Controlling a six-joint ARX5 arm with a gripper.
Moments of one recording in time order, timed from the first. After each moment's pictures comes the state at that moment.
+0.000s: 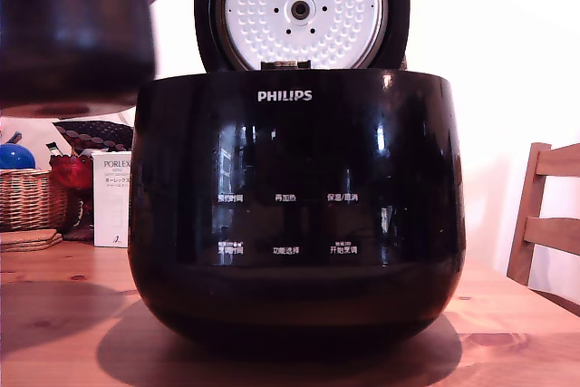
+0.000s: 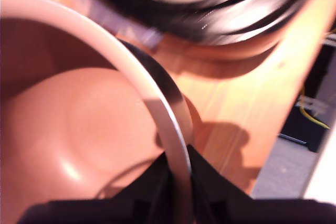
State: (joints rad) arm -0.61 1.28 1.51 -1.38 0.00 0.68
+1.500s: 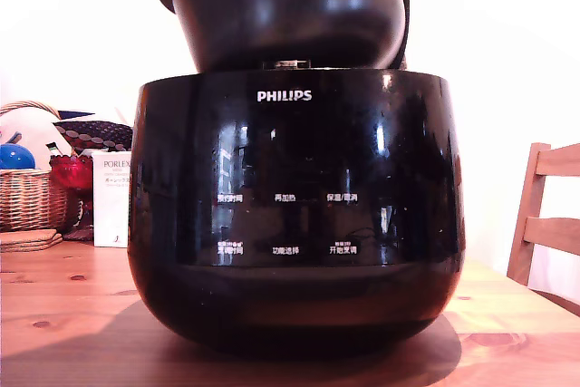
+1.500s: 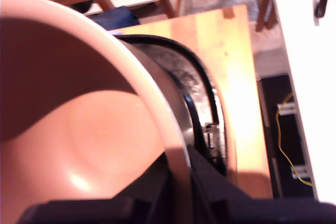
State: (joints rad) arm -0.88 1.50 1.59 -1.15 0.21 0.77
